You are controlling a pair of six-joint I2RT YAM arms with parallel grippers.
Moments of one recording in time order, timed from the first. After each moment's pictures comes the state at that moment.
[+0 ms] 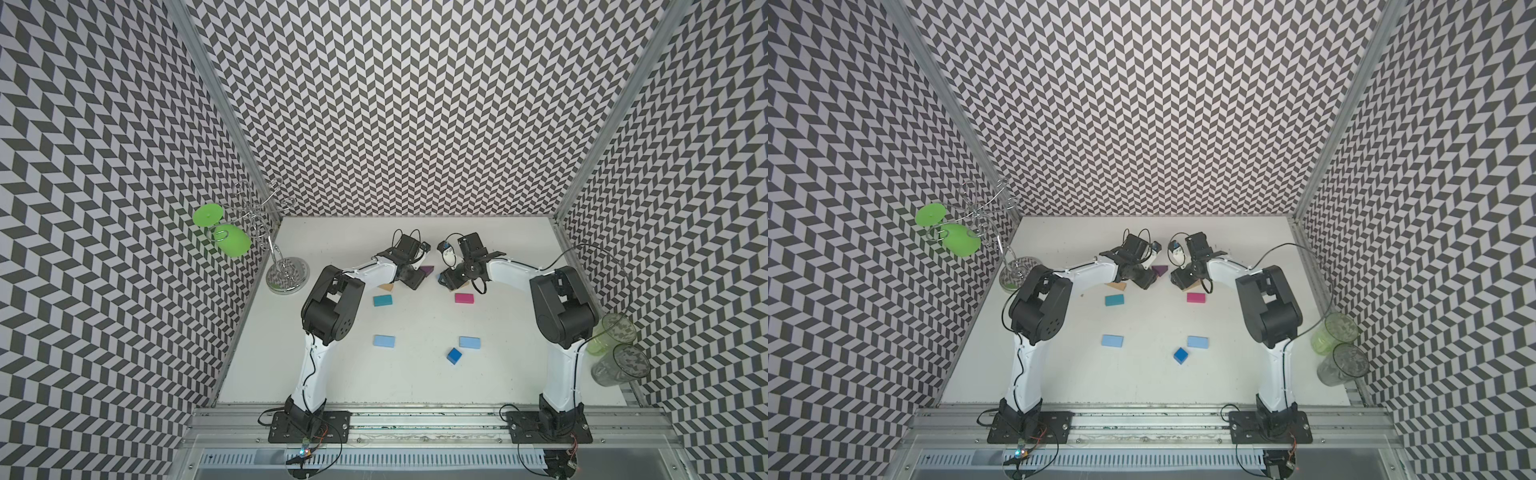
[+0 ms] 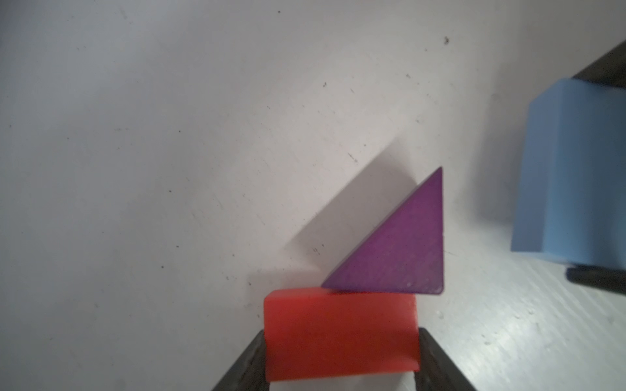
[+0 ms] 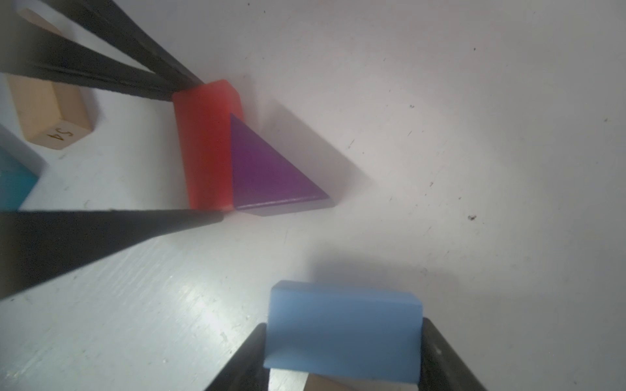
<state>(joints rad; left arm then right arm) -0.56 2.17 1.55 -0.36 0.02 0.18 0.38 2.03 1.36 -0.33 -0.24 -0.26</state>
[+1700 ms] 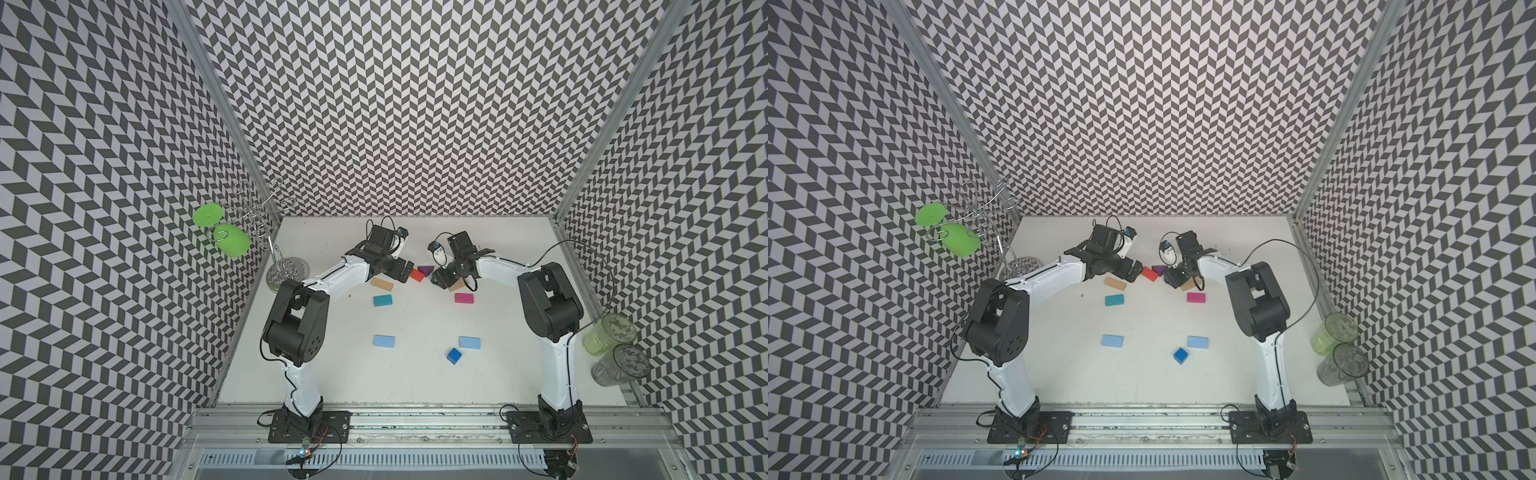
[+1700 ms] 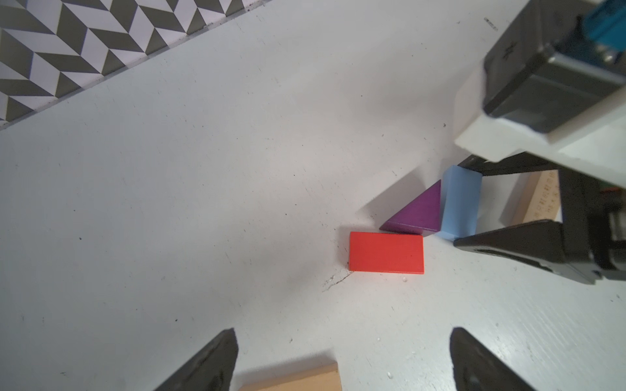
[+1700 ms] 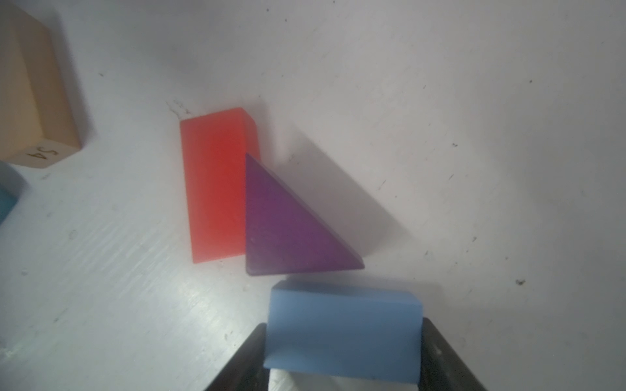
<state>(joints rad) -0.44 1.87 1.36 -0.34 0.12 0.11 0.42 2.13 1.48 -0.36 -0.23 -0.27</state>
